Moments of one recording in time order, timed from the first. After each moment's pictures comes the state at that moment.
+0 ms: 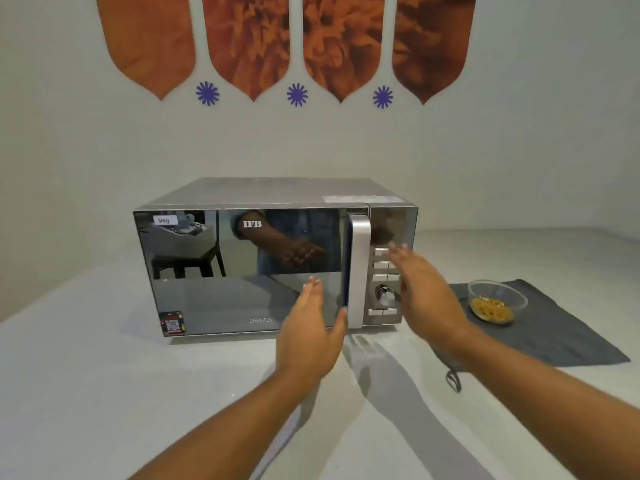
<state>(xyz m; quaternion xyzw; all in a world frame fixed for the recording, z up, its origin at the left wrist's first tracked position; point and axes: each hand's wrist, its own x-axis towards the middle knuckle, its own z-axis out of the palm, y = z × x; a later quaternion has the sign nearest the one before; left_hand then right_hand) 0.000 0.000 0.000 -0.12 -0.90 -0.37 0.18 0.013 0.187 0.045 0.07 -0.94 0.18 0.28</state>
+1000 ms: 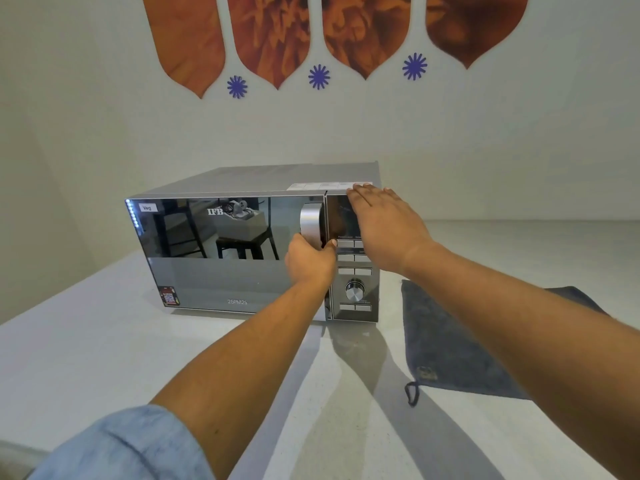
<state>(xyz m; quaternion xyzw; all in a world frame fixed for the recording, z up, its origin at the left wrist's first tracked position) -0.076 0.133 0.055 0.15 -0.77 -0.56 0.27 -0.060 0.261 0.112 0.23 -0.93 0.04 0.28</state>
